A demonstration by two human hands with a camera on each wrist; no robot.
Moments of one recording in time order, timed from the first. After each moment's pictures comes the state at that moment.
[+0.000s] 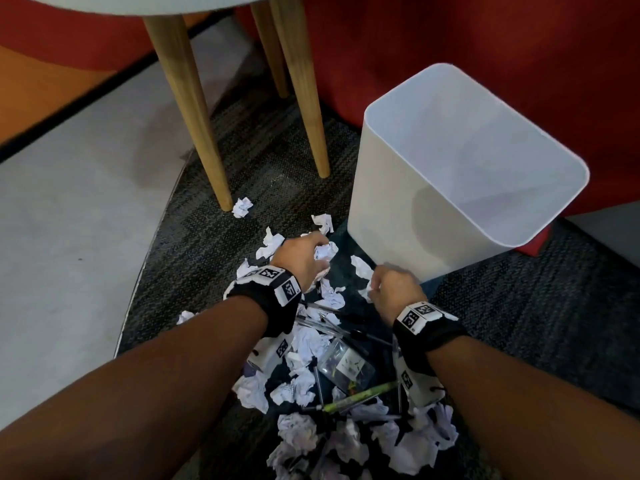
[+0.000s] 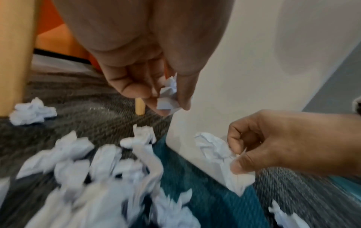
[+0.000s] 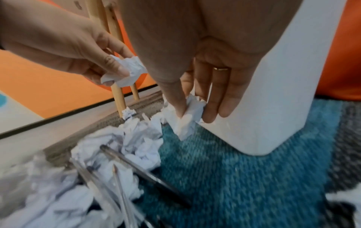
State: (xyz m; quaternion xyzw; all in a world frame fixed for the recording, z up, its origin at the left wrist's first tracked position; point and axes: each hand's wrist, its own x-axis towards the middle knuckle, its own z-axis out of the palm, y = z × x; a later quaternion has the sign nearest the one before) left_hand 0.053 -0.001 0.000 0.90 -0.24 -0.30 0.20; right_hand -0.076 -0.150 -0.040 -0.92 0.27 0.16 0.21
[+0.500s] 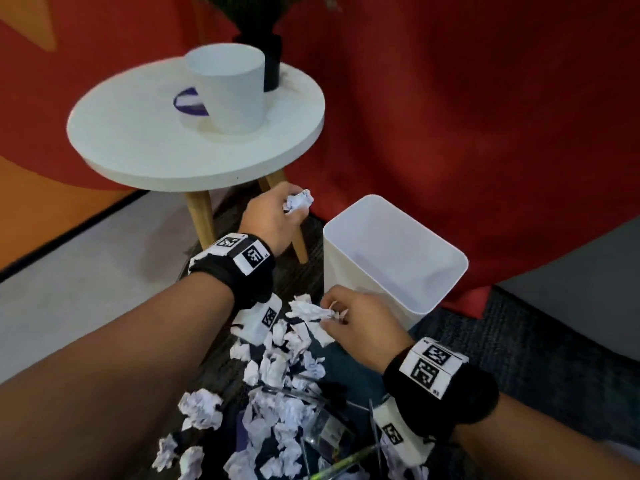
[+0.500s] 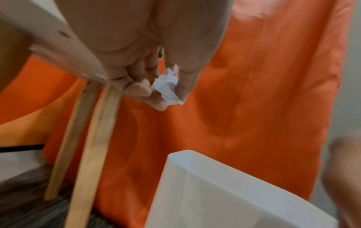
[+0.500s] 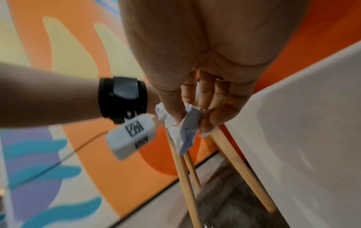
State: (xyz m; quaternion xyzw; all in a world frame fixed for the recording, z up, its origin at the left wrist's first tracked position) left_hand 0.110 -0.038 0.214 0.89 -0.25 -0.04 0.39; right_hand -0.079 -0.123 0.169 -0.92 0.14 0.01 0.35
